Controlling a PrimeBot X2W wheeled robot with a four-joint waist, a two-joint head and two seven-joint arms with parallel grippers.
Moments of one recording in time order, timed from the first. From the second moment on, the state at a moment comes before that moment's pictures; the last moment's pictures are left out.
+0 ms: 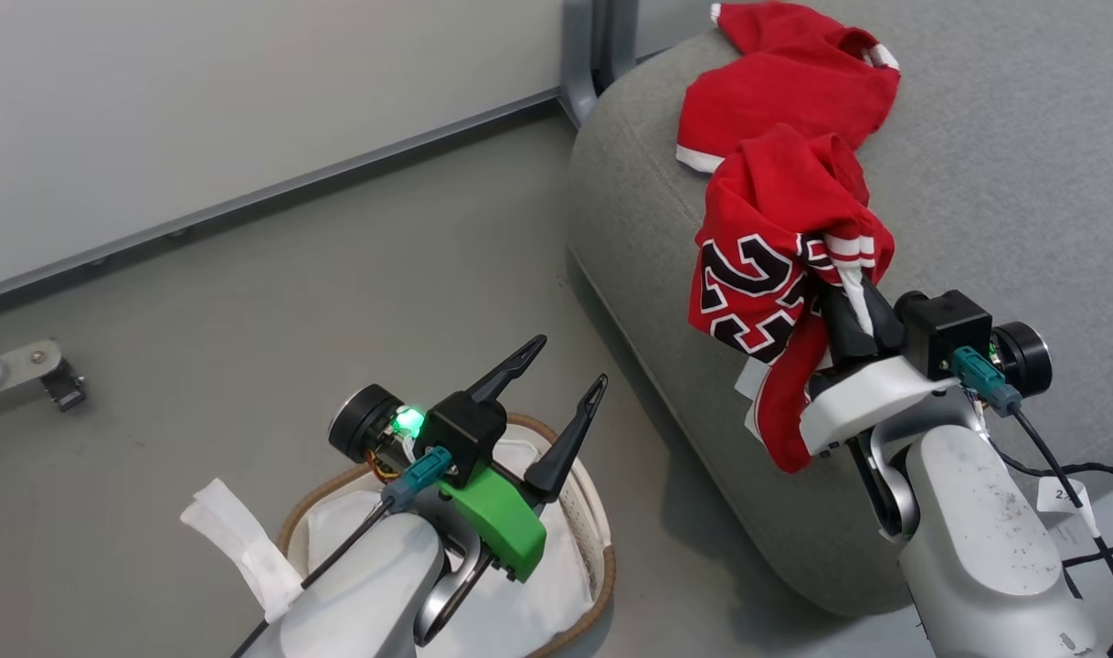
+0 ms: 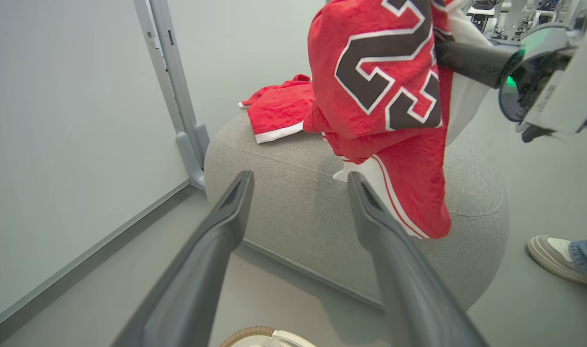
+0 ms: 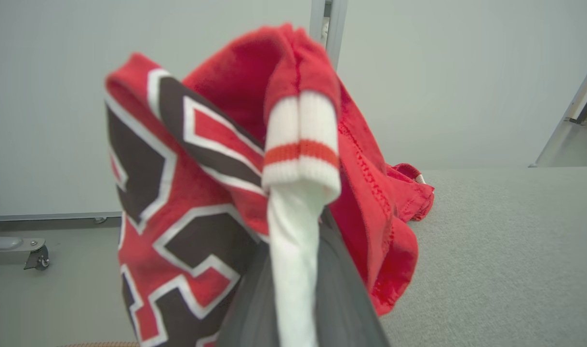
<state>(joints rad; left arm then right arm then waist) -0.50 0.18 -0.81 0.43 -0.42 -0.11 -0.26 -0.45 -0.05 0.10 0.40 0.07 0.13 -0.26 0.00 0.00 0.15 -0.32</state>
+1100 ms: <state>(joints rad) -0.65 0.16 -0.83 0.40 -0.35 -0.12 -0.26 -1.08 -0.46 -0.14 0.65 -0.05 0.13 -0.25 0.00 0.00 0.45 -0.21</state>
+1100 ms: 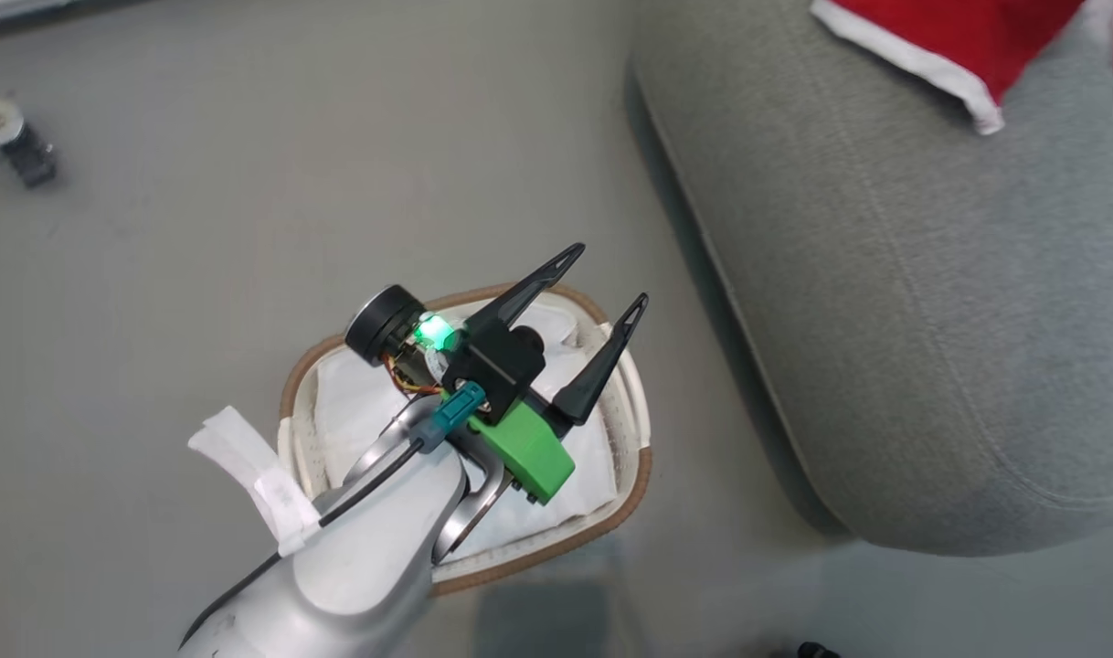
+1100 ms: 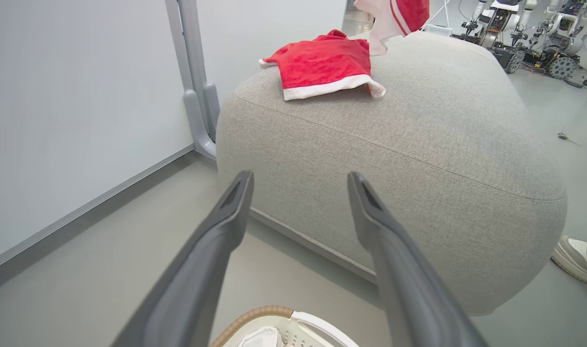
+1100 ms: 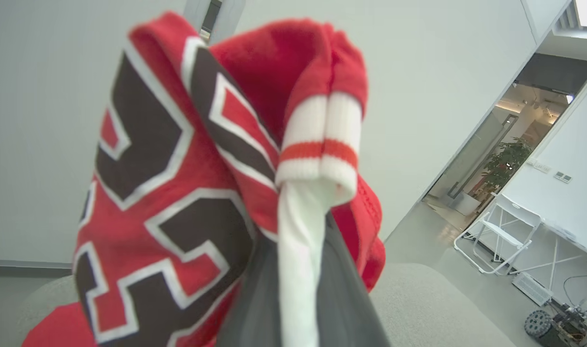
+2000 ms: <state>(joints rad) -0.70 0.18 -0.88 0.34 -0.29 -0.12 -0.26 -1.06 -0.43 -0.20 1.00 -0.21 0.13 -0.26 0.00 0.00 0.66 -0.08</state>
